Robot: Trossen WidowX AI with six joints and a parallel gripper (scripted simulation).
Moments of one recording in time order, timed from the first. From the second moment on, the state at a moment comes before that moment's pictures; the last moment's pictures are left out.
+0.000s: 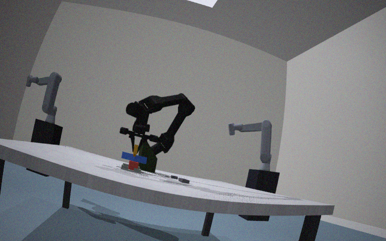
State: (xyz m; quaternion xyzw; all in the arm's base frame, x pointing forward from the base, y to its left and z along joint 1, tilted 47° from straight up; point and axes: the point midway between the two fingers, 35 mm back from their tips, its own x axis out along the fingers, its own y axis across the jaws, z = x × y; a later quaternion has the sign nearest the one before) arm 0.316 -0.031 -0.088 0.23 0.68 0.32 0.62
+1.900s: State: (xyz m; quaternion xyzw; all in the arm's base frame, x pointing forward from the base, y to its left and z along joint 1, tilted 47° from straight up) arm 0.311 -0.009 -0.108 0.23 0.68 0.32 0.62
